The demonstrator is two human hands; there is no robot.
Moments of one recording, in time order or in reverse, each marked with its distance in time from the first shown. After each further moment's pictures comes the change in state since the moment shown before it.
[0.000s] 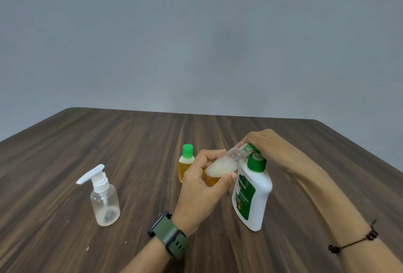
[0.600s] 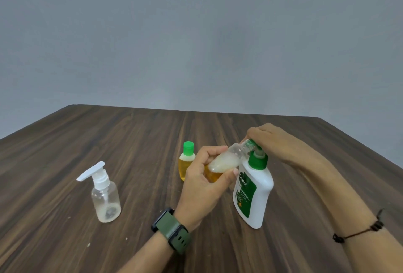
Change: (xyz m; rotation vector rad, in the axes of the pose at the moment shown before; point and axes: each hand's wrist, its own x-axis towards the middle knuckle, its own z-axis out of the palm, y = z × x) left_hand 0.004 -0.004 0.003 -0.025 0.009 0.000; right_hand 0.001 -0.009 -0.009 -0.150 -0.009 0.046
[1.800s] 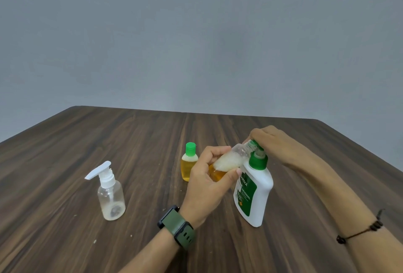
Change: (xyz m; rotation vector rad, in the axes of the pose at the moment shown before) left_hand 0.000 0.000 0.002 0.008 -0.016 0.004; right_hand -0.008 0.000 0.000 -0.006 0.033 -0.015
